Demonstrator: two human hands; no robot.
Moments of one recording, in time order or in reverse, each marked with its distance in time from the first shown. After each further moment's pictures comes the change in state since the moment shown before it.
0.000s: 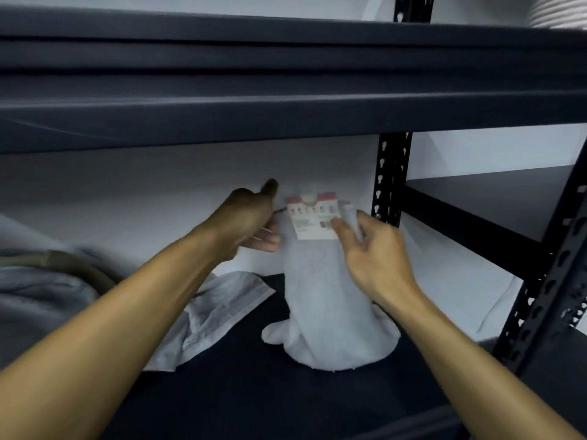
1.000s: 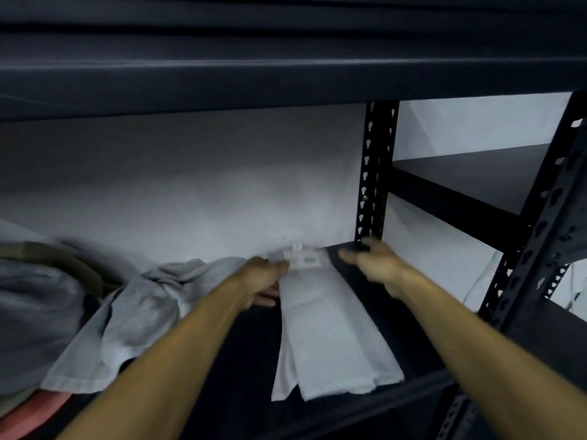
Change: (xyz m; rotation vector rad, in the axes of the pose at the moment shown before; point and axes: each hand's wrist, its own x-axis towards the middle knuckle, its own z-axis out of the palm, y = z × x) left_hand 0.027 -0.122 0.060 -0.019 -0.279 -0.299; right_hand 0.006 0.082 -0.005 0.164 -0.346 0.704
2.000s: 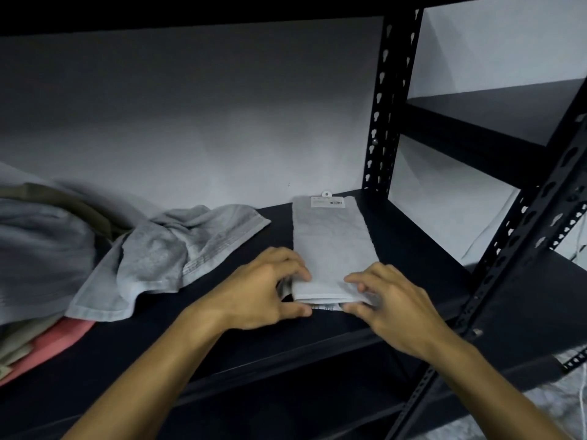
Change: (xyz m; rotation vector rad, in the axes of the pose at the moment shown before) left_hand -0.079 -0.074 0.001 0.850 -0.134 0.718; right_hand -0.105 0.101 0.026 -0.784 0.032 -0.553
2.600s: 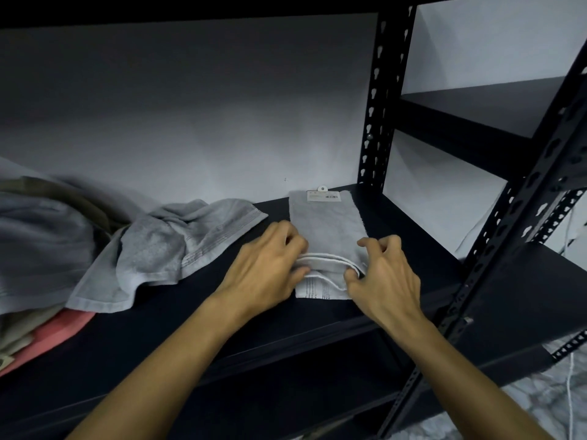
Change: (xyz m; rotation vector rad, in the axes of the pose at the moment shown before) left_hand 0.010 0.016 0.010 0.408 0.456 0.179; right_hand 0.014 -0.024 0.008 -0.075 0.230 0.345
